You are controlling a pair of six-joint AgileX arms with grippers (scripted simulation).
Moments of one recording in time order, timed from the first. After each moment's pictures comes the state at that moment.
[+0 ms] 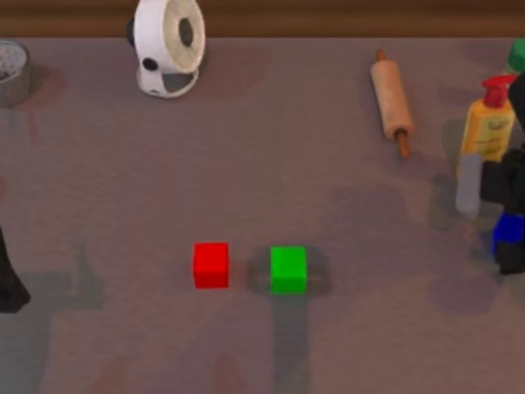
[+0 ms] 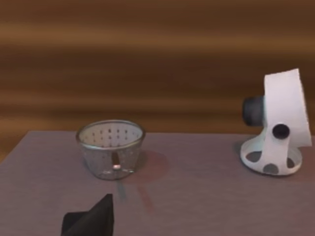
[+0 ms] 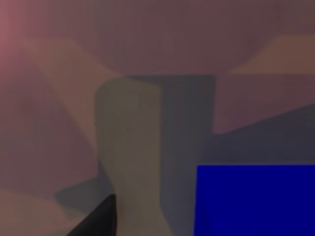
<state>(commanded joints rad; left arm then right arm) 0.02 0.00 0.00 0.00 0.00 0.00 0.08 2.09 1.23 -0.71 0.00 -1.20</state>
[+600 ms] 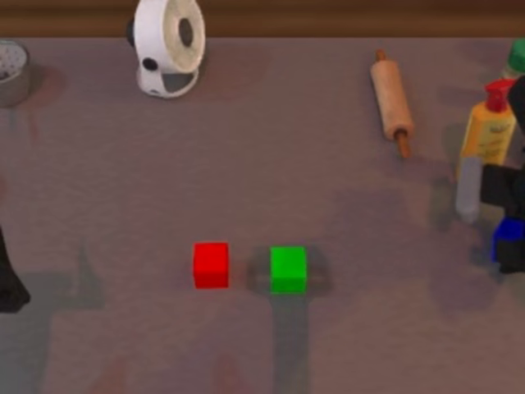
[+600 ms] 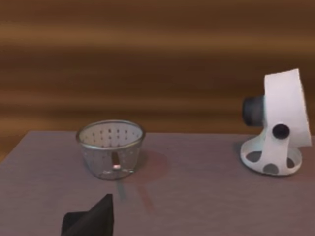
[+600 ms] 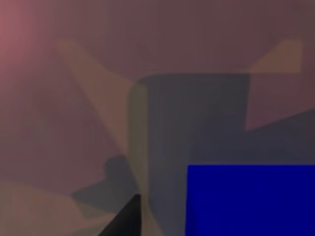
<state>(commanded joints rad) 0.02 0.00 0.00 0.00 0.00 0.00 0.08 2.09 1.23 -0.71 0.00 -1.20</state>
